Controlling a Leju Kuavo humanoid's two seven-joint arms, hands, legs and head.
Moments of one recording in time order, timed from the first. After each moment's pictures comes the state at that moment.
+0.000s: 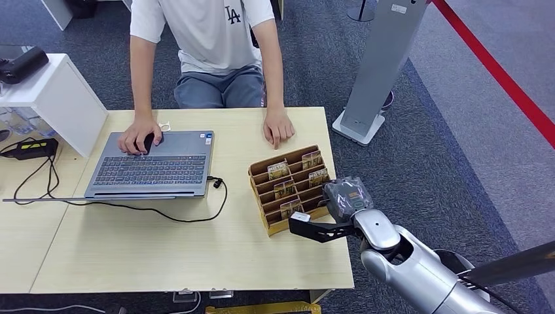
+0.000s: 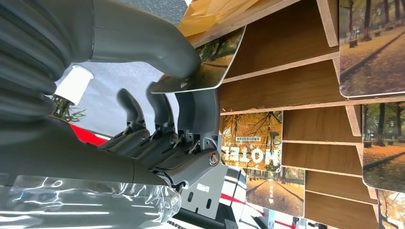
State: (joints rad) left arm -0.10 0.15 -1.04 -0.20 1.32 0.06 -0.32; right arm -0.48 -0.39 0.80 -1.41 1.02 0.06 0.51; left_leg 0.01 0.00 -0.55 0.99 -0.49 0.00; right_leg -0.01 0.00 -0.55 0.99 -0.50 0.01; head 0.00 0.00
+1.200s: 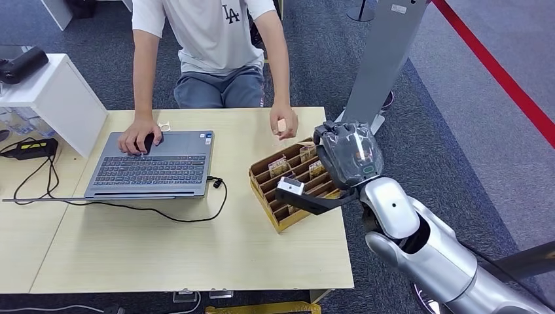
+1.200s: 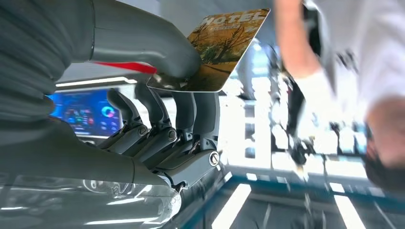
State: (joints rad) left arm -0.10 0.16 -1.04 -0.20 1.32 0.04 -0.35; right arm -0.59 -0.41 0.74 -1.76 1.17 -0.06 0.52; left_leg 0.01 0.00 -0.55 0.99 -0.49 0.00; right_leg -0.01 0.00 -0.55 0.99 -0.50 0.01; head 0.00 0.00
